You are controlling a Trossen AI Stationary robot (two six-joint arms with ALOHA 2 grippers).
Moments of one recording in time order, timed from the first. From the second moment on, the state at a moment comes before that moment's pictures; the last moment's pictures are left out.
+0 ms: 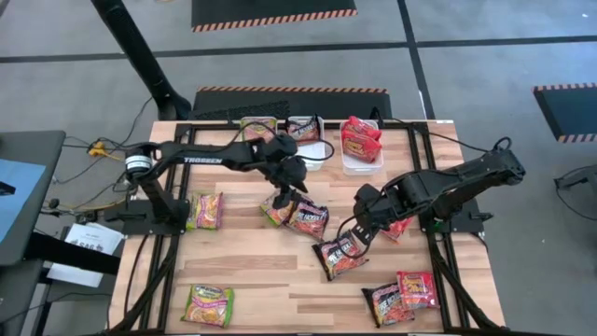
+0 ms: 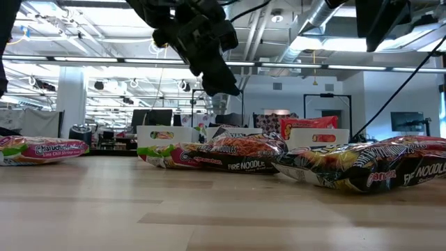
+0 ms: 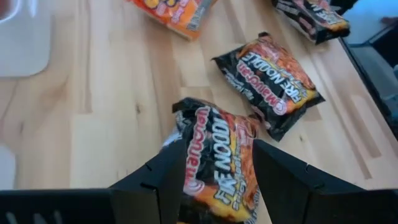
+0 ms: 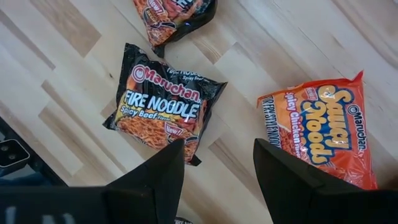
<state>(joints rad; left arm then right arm) 0.26 1.73 1.24 -0.25 0.47 0.14 0.31 1.40 1.33 -1.22 0.10 1.09</state>
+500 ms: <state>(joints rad) 0.26 1.85 1.24 -0.11 0.47 0.09 0.31 1.40 1.33 -1.22 0.11 1.09</state>
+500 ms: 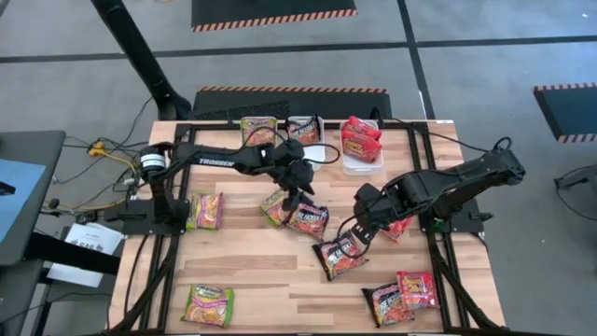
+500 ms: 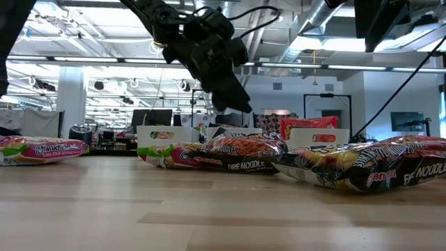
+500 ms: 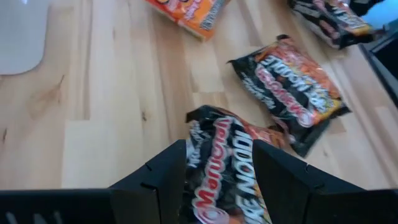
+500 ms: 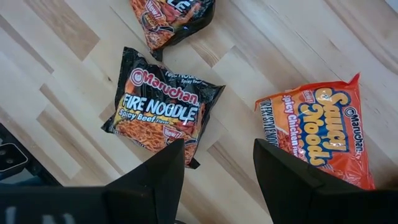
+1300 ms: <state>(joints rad) 0.25 1.96 1.24 -0.09 0.46 0.13 0.31 1.40 1.33 -1.22 0.11 1.09</state>
